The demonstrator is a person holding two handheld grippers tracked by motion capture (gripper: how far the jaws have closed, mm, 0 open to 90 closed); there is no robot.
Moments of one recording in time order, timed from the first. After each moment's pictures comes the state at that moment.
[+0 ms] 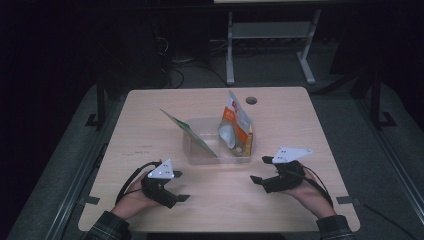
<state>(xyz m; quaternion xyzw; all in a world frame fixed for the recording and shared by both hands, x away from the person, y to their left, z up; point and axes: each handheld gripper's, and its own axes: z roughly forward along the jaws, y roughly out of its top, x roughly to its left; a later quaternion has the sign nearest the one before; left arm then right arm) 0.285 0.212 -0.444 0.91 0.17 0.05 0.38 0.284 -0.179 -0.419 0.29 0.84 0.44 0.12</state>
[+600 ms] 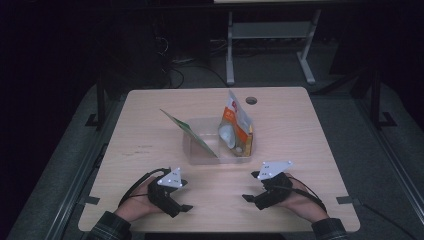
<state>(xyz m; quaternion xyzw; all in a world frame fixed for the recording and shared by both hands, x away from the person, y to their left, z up) 0.275 0.195 -0.455 0.93 0.14 0.02 0.35 0.271 -0.153 -0.447 0.23 0.89 0.39 0.08</state>
